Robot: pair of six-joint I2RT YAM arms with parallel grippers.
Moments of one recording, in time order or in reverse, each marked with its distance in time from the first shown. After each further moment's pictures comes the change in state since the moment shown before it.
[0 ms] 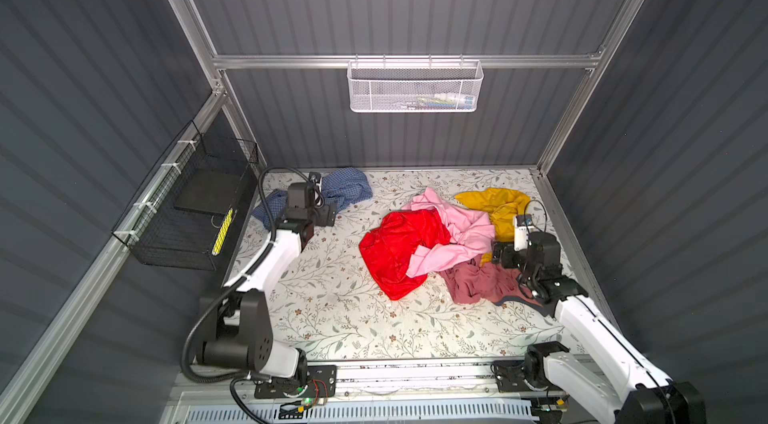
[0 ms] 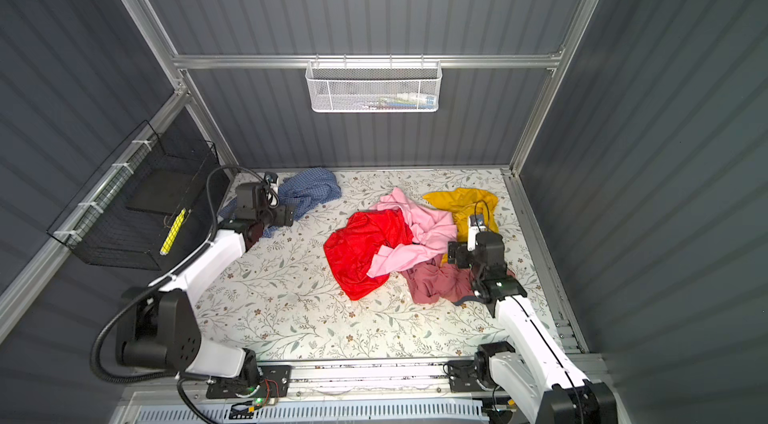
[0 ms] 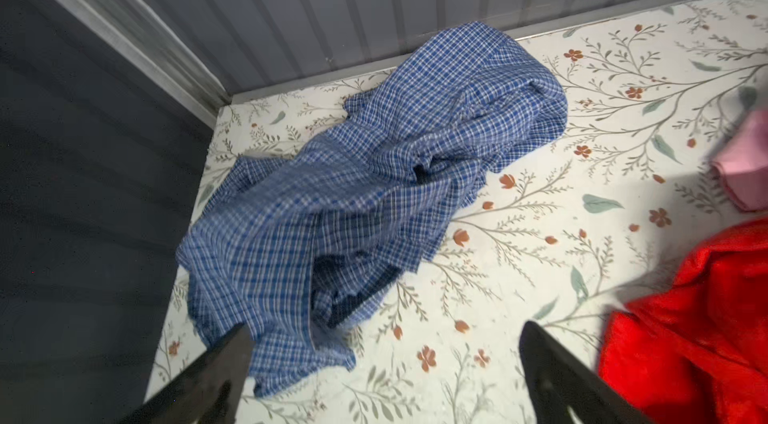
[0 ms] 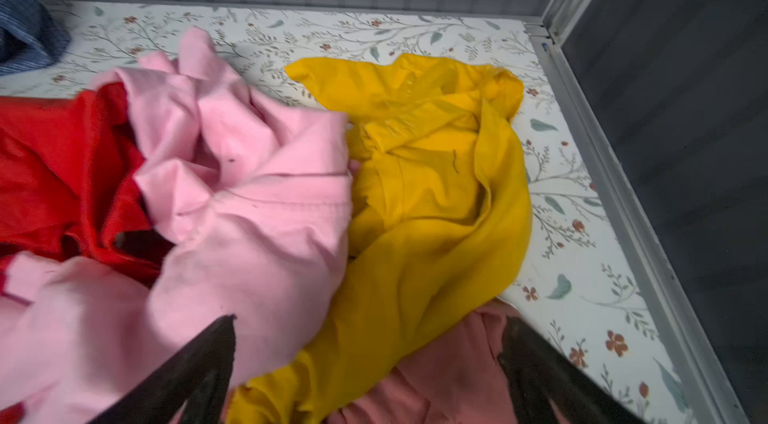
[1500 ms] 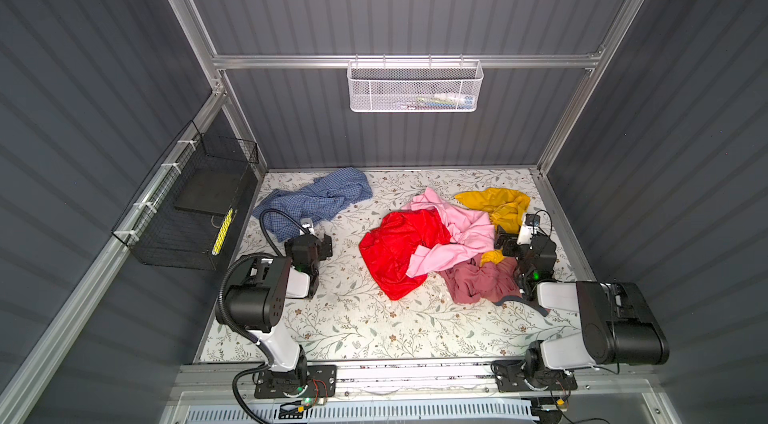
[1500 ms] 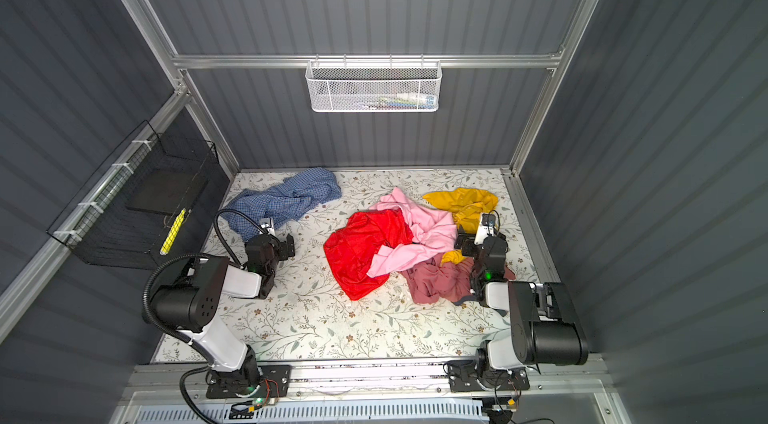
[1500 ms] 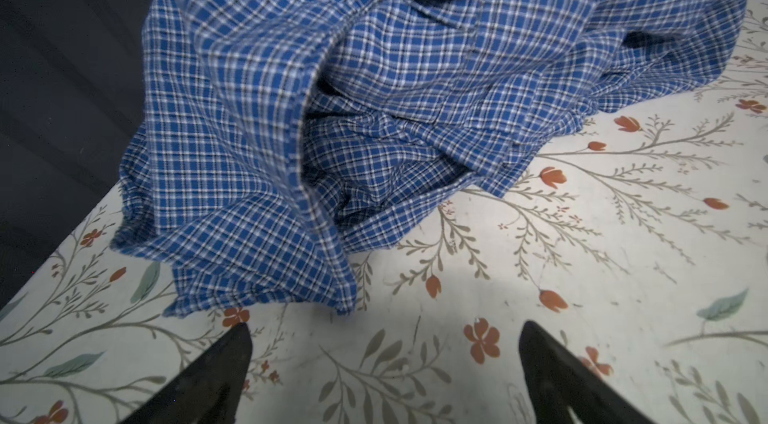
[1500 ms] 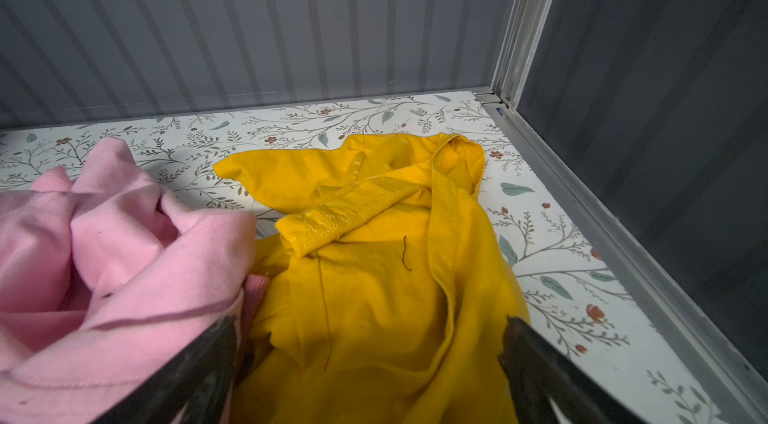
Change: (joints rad) left arm 0.043 0.304 -0.519 0.999 -0.096 -0.091; right arm -0.146 0.535 -0.106 0.912 -0.096 0.023
